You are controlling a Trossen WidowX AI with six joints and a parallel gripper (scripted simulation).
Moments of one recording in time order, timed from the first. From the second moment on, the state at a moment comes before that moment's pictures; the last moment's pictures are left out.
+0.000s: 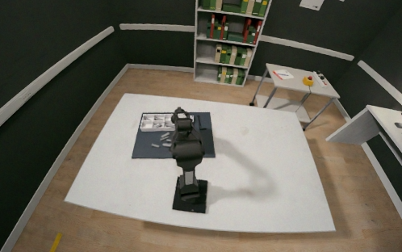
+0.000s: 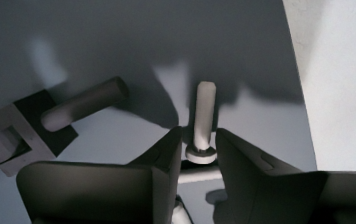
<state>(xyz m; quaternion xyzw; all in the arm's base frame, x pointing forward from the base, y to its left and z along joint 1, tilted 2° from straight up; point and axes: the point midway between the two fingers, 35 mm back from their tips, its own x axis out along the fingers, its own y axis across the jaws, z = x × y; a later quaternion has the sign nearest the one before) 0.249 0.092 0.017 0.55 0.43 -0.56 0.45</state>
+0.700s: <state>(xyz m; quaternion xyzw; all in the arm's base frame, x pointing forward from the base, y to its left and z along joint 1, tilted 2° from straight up) 0.248 0.092 0.017 0.54 0.43 -0.56 0.45</state>
